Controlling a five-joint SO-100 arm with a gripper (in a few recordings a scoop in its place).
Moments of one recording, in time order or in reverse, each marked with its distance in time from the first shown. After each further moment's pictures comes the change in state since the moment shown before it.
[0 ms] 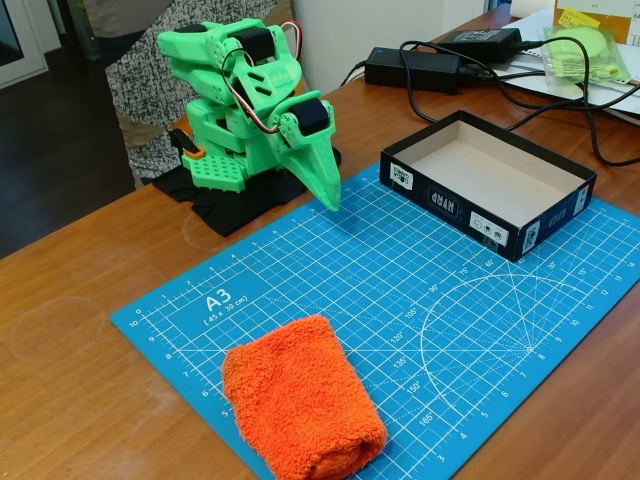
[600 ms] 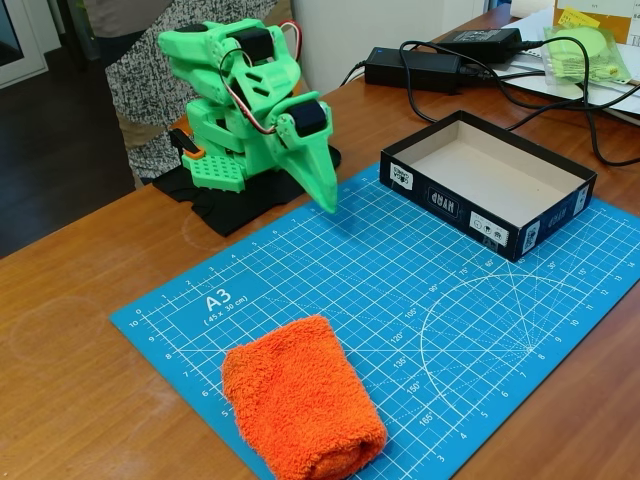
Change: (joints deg) arm 0.7 -0.1 0.0 0.9 -1.4
